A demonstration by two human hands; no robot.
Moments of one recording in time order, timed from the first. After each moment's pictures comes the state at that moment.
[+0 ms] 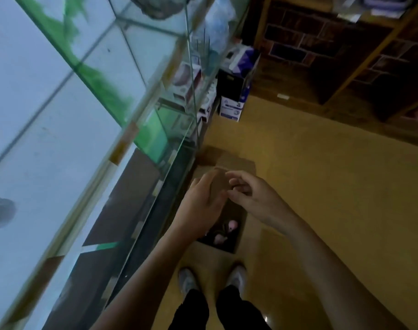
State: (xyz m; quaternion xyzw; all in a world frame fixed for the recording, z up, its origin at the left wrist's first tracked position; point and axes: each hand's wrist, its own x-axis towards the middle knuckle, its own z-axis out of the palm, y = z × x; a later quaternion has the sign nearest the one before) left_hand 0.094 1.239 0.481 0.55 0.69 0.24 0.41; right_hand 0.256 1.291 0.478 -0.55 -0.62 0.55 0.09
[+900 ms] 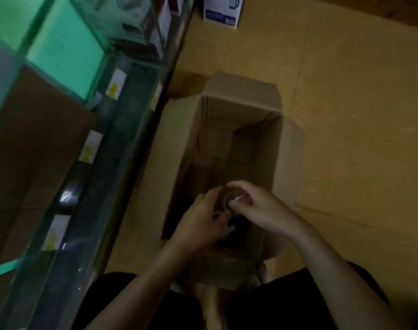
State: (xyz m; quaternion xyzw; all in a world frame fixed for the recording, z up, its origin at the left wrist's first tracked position) left_hand 0.121 1.237 -0.024 0.53 0.65 0.06 0.54; right_hand 0.291 1.288 -0.010 -0.58 -0.56 0.59 -0.08
